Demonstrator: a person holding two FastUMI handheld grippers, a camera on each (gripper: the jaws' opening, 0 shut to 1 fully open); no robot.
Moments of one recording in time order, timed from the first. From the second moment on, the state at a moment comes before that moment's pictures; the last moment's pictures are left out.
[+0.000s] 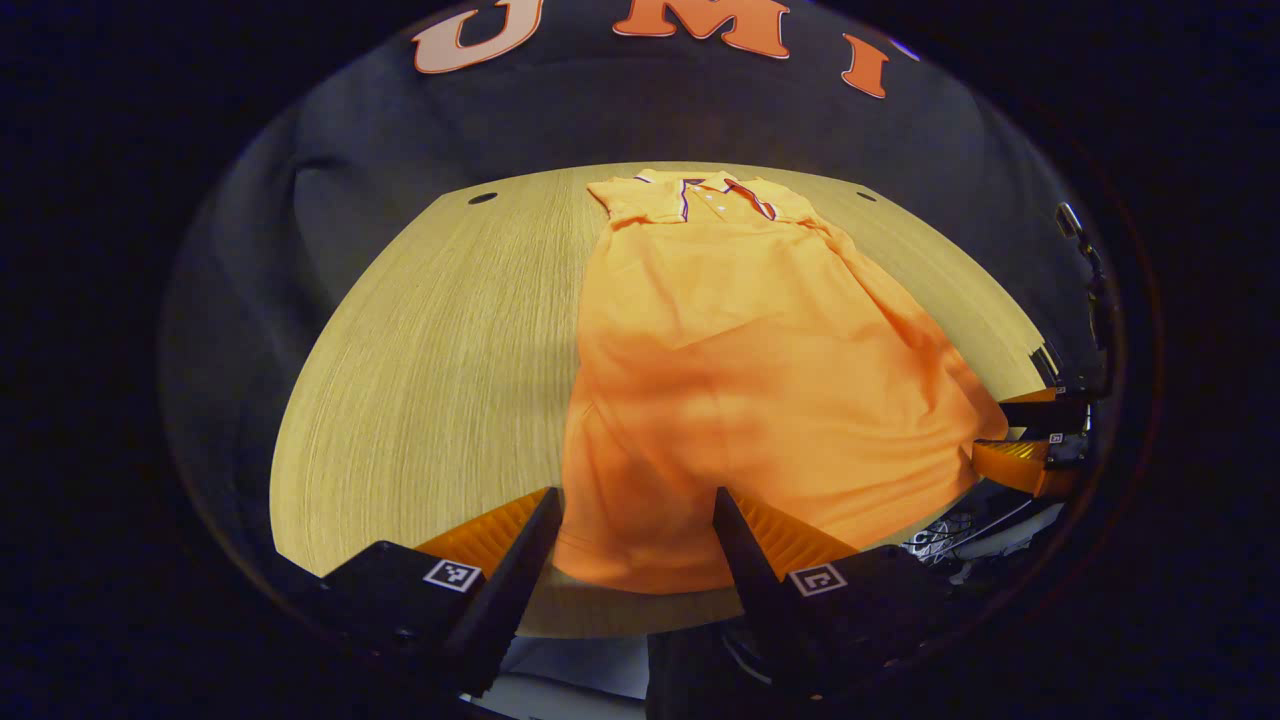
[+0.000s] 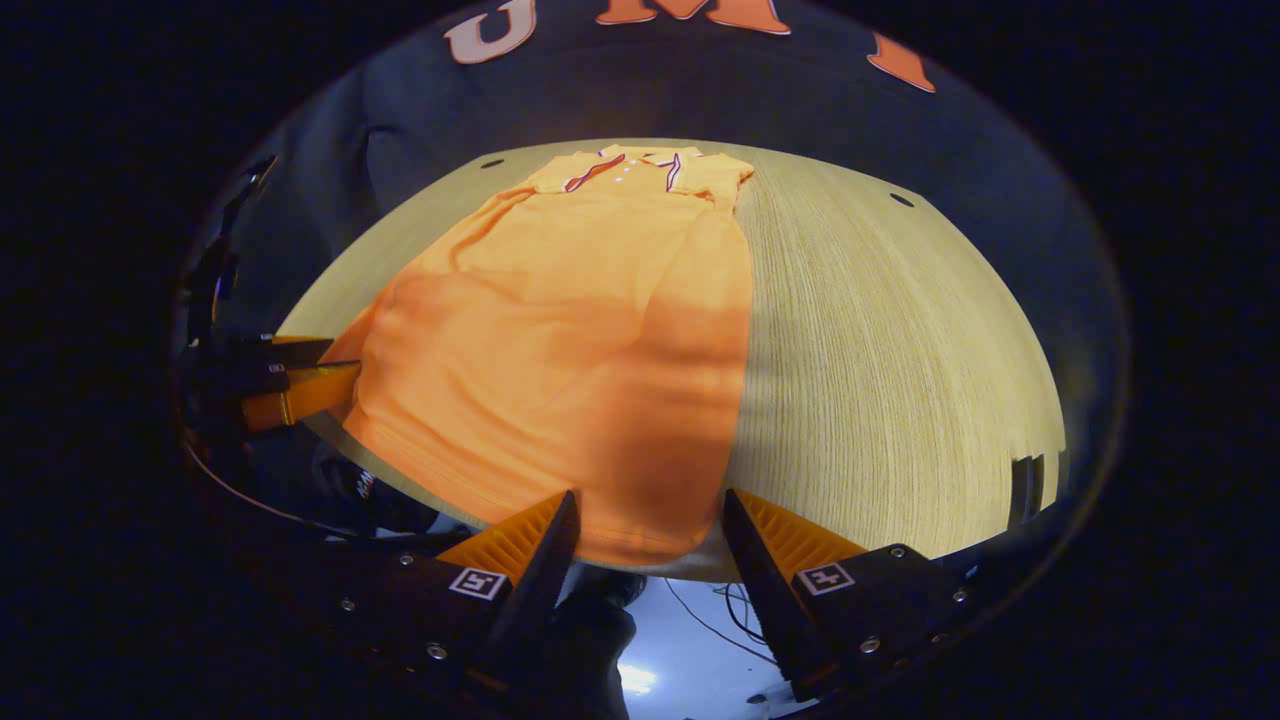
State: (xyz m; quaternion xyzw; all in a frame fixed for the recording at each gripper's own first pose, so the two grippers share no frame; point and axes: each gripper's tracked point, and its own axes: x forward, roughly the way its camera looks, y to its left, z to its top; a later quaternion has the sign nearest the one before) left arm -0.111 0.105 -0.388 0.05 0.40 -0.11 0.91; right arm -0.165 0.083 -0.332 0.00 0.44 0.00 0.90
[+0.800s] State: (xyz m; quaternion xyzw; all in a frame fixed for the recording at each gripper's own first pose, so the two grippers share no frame) left arm -0.096 0.071 -0.383 0.03 0.45 -0.12 0.89; right arm -0.158 0.070 -0.326 0.08 0.49 -0.02 0.87
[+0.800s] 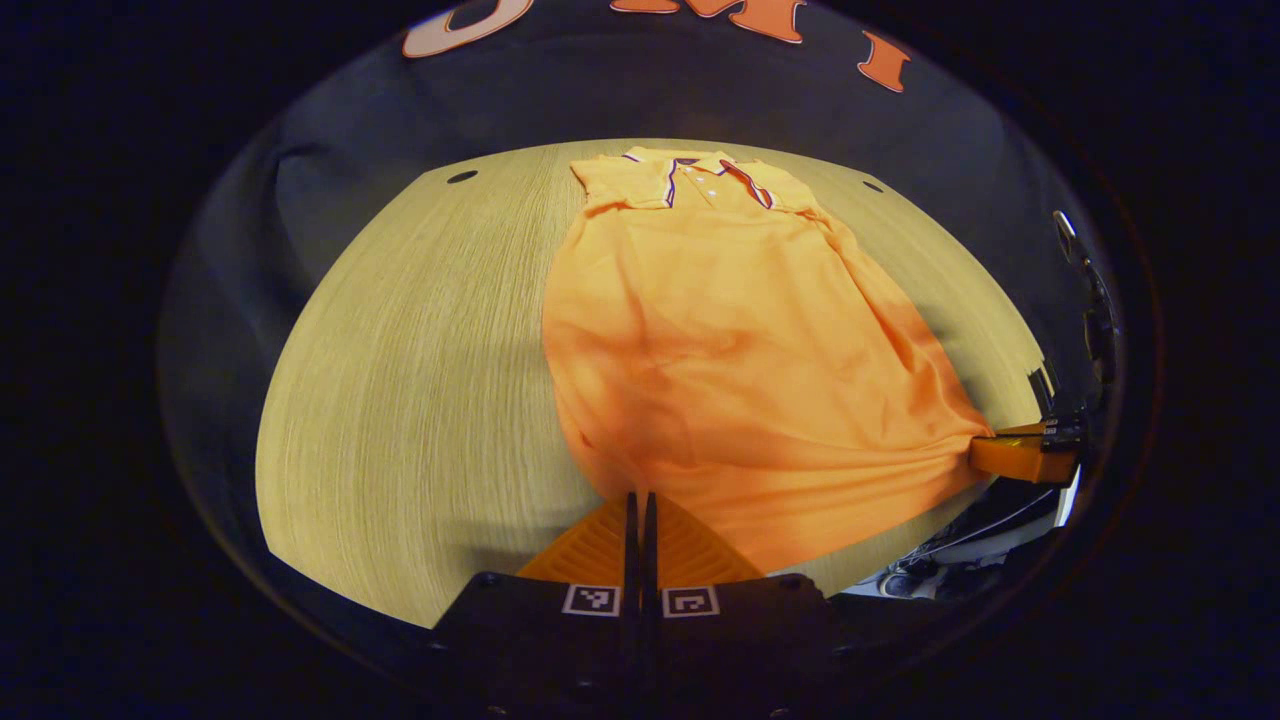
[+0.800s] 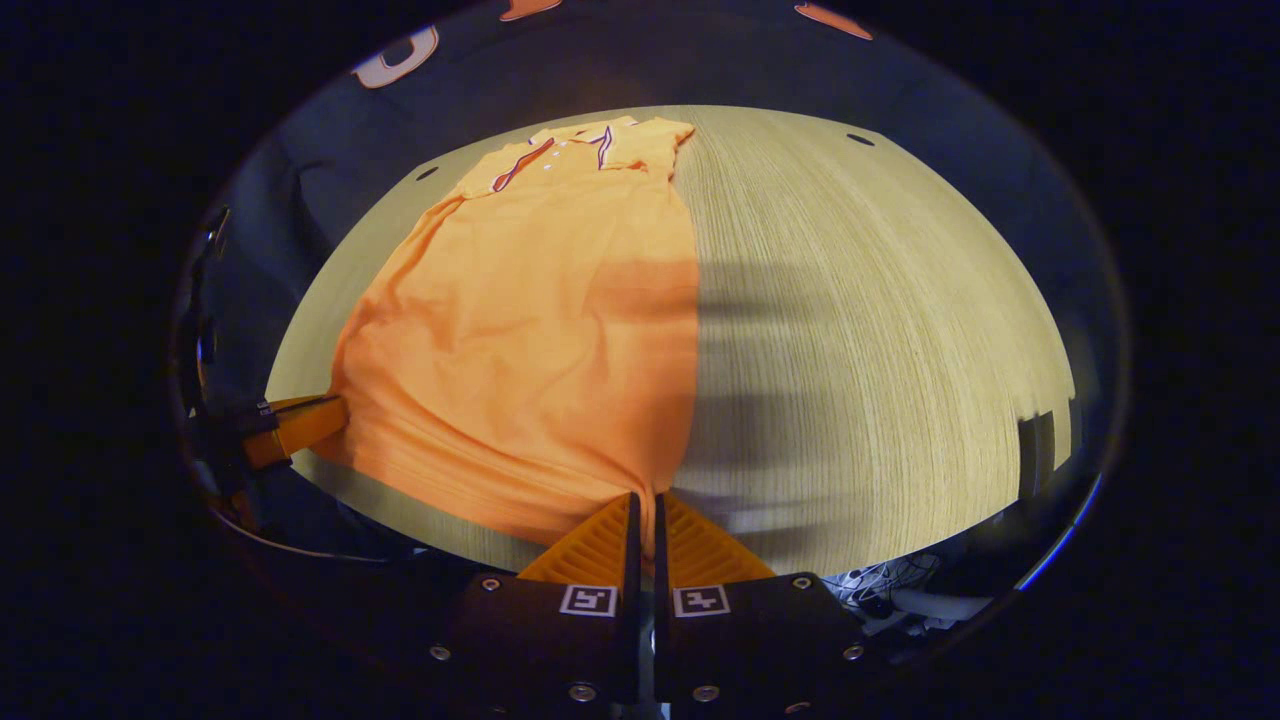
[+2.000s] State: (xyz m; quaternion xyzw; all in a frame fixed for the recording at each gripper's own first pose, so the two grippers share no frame) left arm -0.027 0.050 -0.274 0.00 0.34 -0.09 0.94; right arm -0.080 0.046 -0.231 0.14 0.36 0.05 0.92
